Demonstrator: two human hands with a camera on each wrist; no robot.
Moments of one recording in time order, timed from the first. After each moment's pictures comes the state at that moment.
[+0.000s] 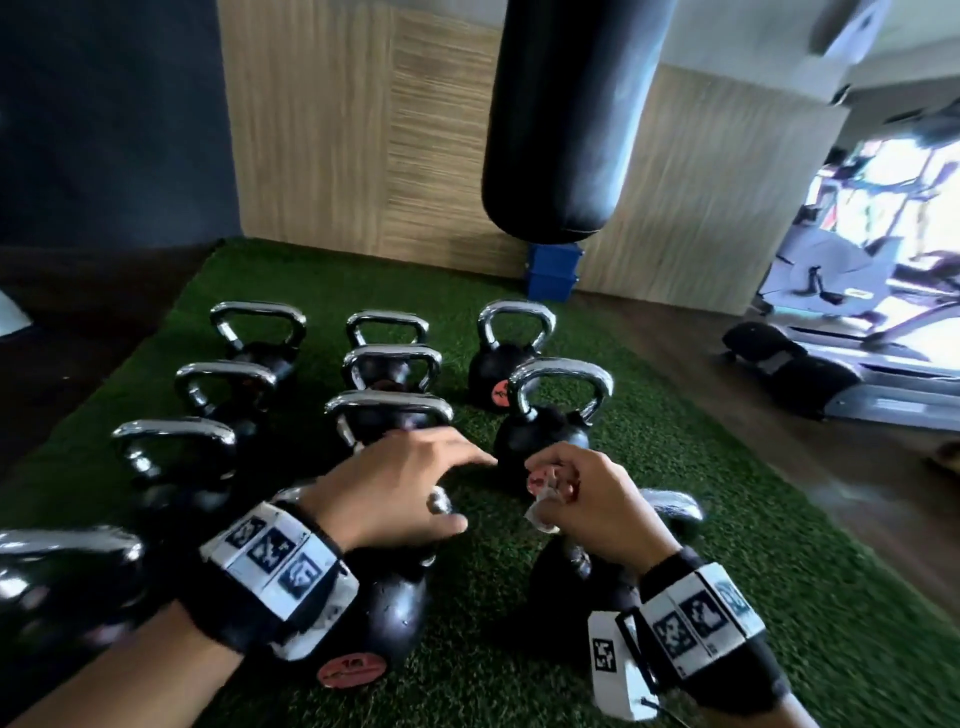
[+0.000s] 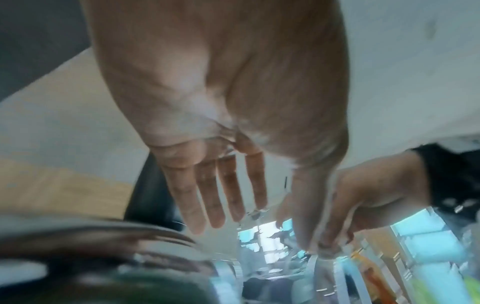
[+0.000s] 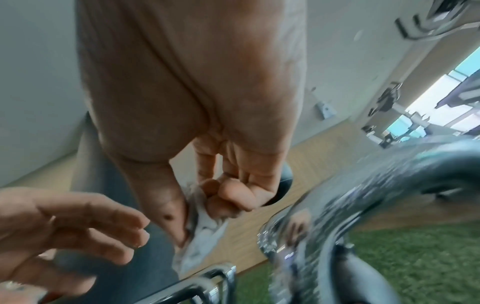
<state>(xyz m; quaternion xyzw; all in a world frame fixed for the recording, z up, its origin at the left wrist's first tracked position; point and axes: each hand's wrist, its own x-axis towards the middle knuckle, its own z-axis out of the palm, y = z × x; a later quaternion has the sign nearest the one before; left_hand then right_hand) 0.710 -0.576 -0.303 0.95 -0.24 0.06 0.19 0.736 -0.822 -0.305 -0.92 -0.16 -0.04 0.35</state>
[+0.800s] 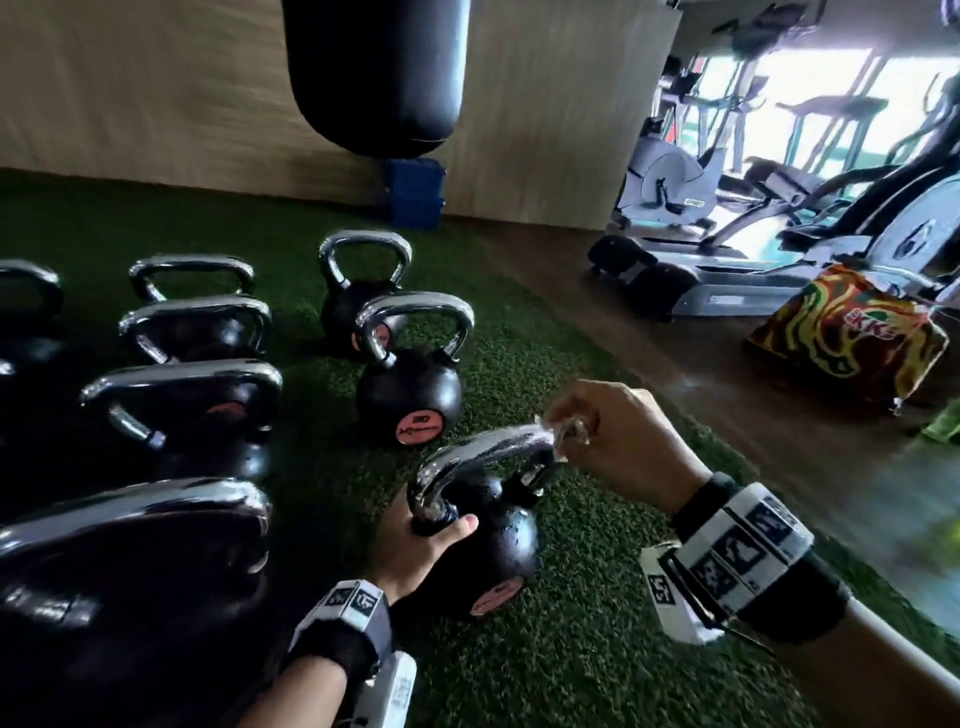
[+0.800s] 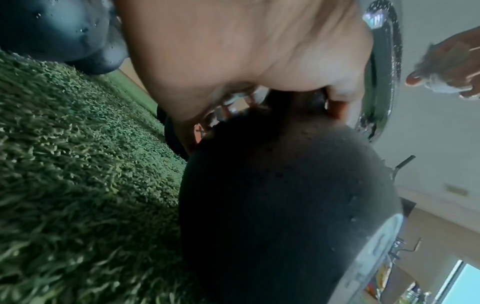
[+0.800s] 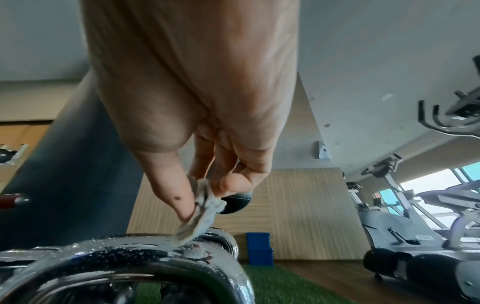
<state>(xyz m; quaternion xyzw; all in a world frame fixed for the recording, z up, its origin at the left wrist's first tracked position) 0.773 -0.757 -0.488 0.77 -0.01 -0.04 0.64 0.738 -0.966 -0.284 -0.96 -0.09 -0.14 0.22</state>
